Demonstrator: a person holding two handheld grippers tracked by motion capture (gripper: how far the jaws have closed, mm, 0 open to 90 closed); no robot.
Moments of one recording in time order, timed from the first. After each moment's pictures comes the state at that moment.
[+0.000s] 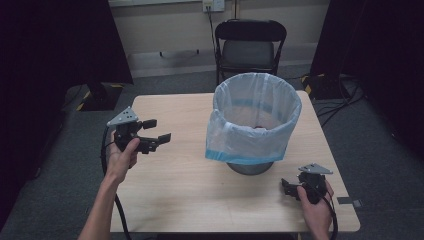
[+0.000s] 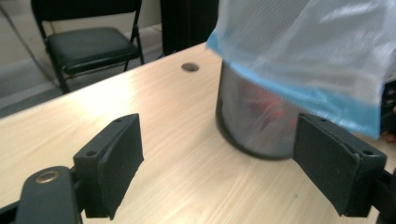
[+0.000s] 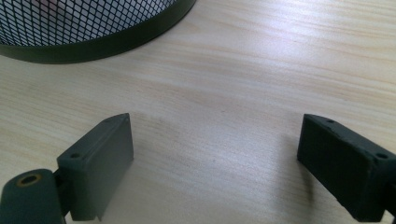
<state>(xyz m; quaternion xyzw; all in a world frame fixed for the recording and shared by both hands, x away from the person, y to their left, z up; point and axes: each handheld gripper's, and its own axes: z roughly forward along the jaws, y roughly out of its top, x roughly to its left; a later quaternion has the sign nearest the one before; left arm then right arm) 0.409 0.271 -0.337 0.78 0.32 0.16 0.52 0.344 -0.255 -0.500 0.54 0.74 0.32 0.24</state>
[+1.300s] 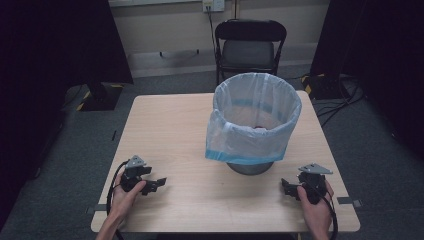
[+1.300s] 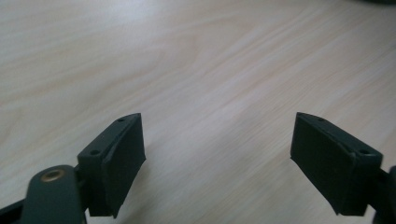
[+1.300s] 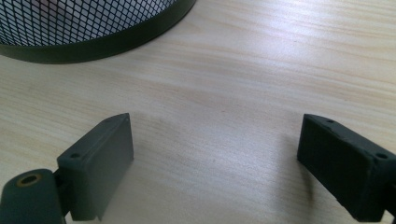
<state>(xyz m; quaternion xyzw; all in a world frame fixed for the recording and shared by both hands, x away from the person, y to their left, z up) 0.372 0.295 -0.487 0.82 0.43 0.13 0.37 0.344 -0.255 -0.500 0.54 0.74 0.32 0.24</state>
